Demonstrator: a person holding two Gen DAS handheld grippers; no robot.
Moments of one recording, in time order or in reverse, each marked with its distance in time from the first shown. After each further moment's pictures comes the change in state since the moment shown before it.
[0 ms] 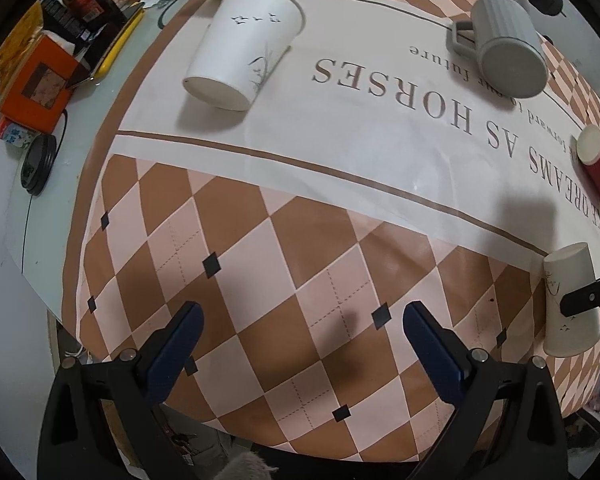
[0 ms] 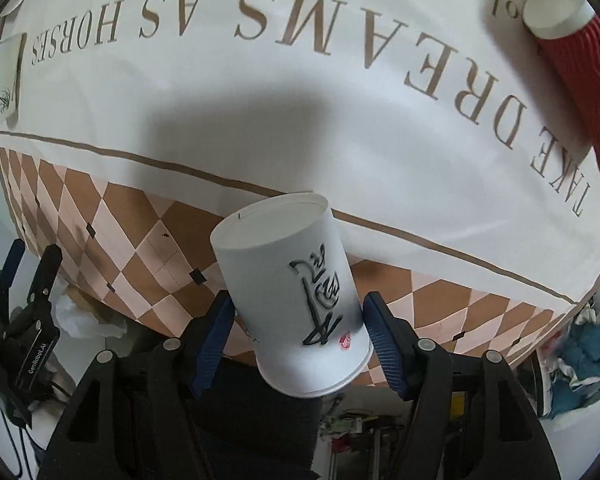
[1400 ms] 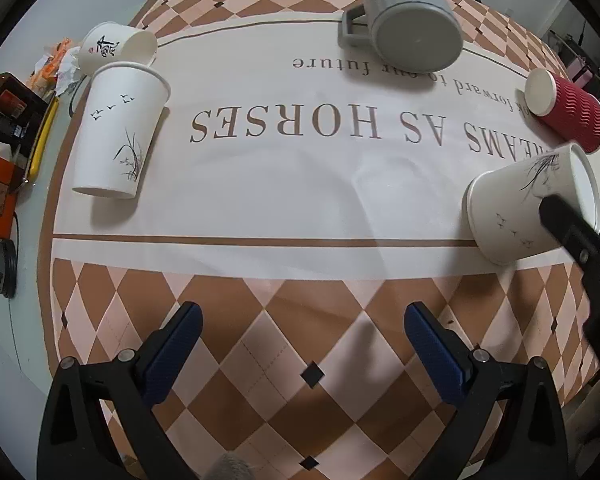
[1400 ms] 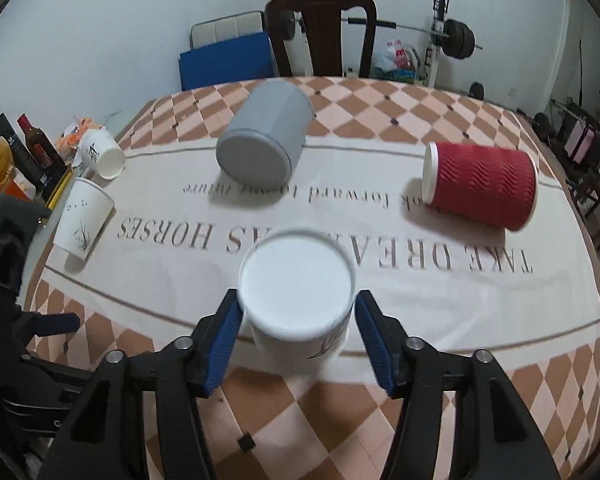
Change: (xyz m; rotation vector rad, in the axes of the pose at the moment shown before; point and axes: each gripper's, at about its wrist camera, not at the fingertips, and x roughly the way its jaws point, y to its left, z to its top) left arm -0.014 -0.117 0.000 0.255 -0.088 -0.046; right arm -0.031 0.042 -0.109 0.149 -1.199 -0.031
